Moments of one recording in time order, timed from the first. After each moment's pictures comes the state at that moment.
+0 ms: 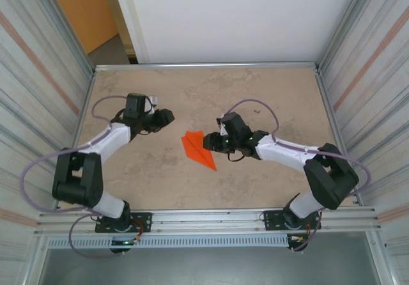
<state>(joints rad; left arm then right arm) -0.22 1.46 0.87 -0.19 0.47 -0.69 0.72 1.50 0.85 -0.12 -0.25 0.78</state>
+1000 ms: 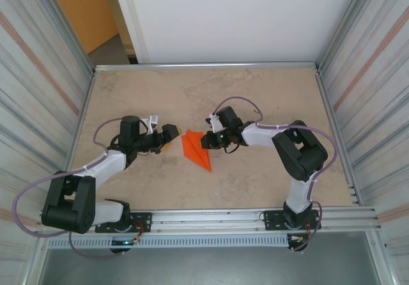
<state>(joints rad) -0.22 1.28 0.52 0.15 0.76 -0.81 0.63 1.85 1.01 -0.06 -0.55 0.51</state>
